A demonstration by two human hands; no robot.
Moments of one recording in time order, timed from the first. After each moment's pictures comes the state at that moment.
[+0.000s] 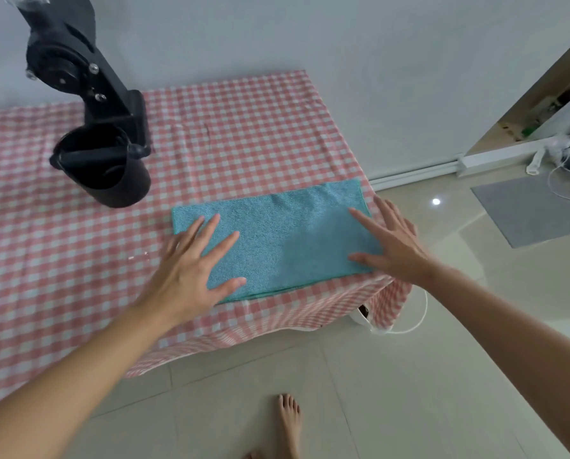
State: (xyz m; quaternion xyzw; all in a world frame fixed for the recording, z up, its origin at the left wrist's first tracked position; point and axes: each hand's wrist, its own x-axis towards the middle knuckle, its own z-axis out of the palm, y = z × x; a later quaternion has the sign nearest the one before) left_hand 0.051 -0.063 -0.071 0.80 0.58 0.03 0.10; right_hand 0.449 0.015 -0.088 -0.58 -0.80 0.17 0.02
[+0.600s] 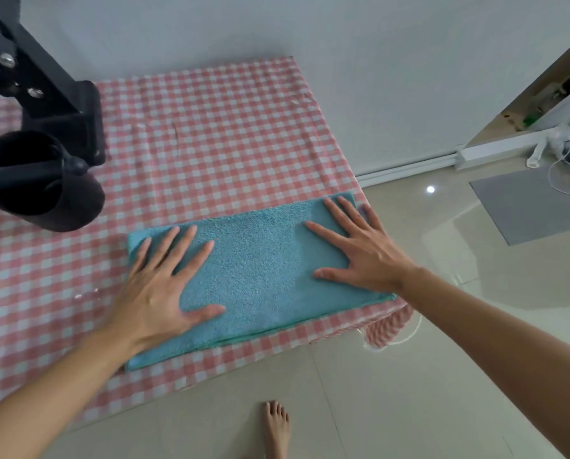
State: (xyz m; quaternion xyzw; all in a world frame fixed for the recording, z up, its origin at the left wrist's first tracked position) left_hand 0.044 -0.012 -0.115 0.81 0.58 -0.03 0.07; right_hand 0.425 0.073 -0.110 -0.47 -0.88 0.08 -0.03
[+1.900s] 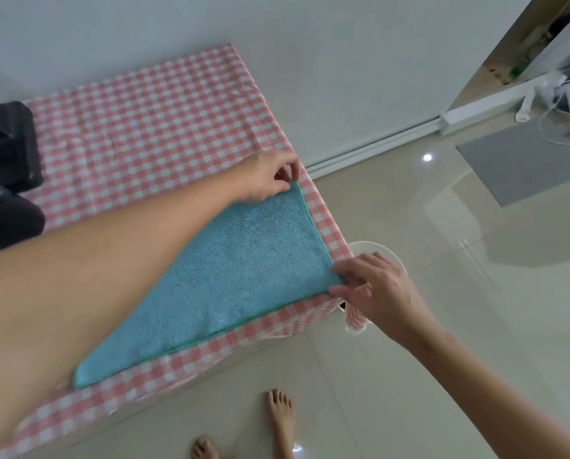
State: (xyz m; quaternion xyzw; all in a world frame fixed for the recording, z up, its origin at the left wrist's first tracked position) left_hand 0.275 0.175 -0.052 0.81 0.48 0.03 0.34; right_hand 0.496 -0.027 -0.090 -0.58 -0.75 0.22 0.23
